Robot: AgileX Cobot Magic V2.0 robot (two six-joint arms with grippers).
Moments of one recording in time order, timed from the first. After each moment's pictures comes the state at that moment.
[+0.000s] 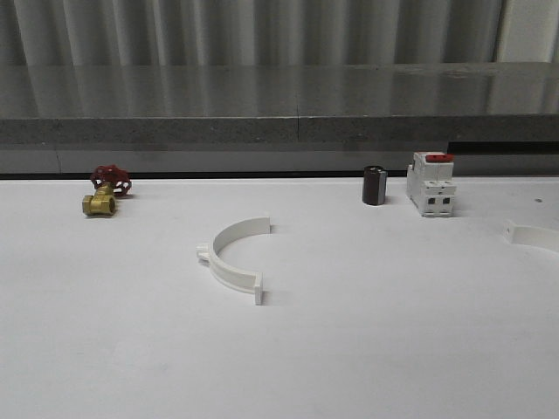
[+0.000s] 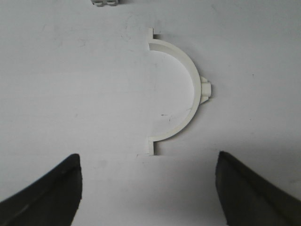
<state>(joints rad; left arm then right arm) -0.20 0.40 -0.53 0.17 0.68 -0.27 0.00 1.17 -0.83 0.07 0.70 0.08</state>
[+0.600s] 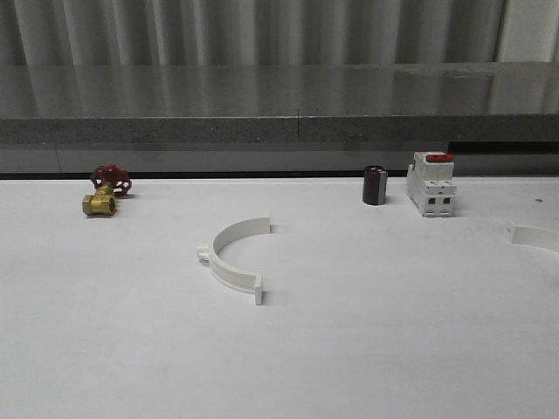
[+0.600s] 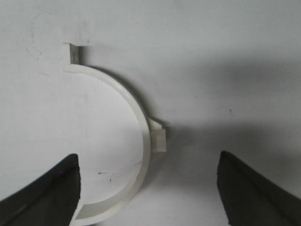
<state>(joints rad) -0.20 0.40 -0.53 0.17 0.68 -0.27 -0.14 1.69 -1.11 0.07 0.71 -0.04</state>
